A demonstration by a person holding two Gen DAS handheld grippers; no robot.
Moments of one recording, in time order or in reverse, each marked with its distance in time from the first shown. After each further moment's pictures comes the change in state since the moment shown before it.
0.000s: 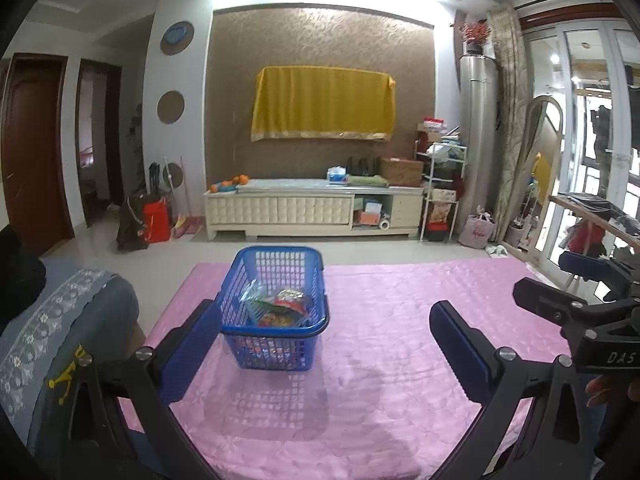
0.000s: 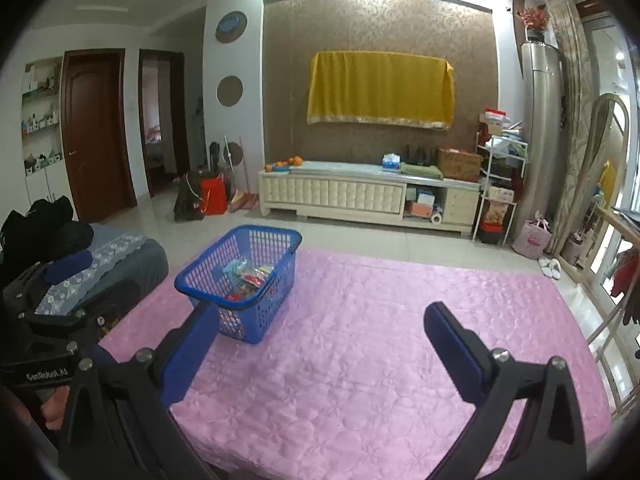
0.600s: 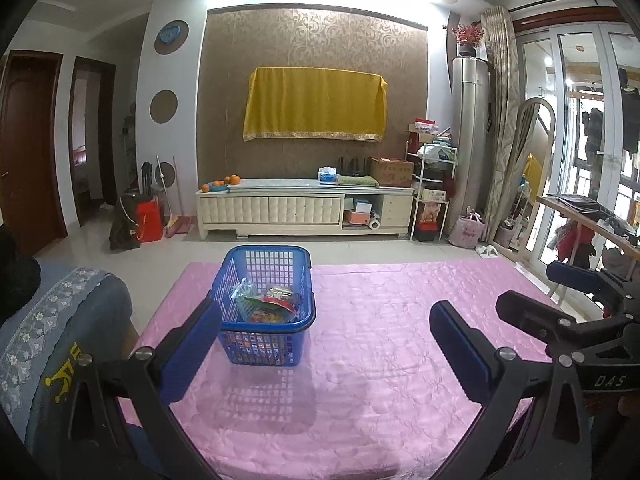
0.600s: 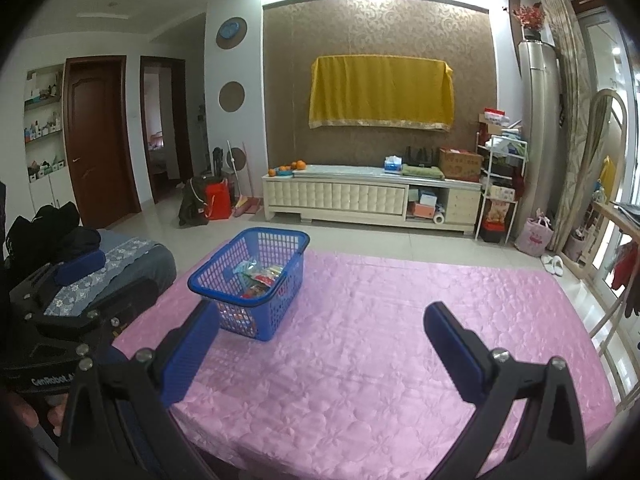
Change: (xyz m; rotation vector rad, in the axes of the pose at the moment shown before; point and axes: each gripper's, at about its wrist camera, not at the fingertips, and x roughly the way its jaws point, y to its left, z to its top) left arm -0.009 0.000 -0.008 -0.004 0.000 -0.026; right arm -0.016 0.008 -0.013 0.017 -0.005 0.013
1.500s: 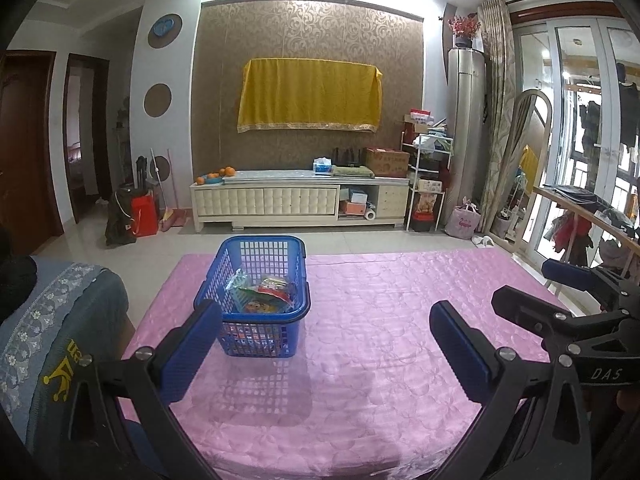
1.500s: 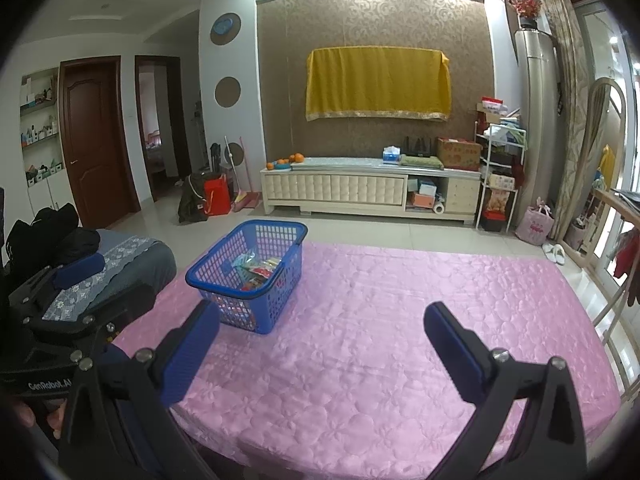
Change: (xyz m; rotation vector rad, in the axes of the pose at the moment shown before) left arm 0.000 -0.004 -0.001 0.009 0.039 -0.014; right arm 0.003 -0.005 0.000 0.027 0.030 0.006
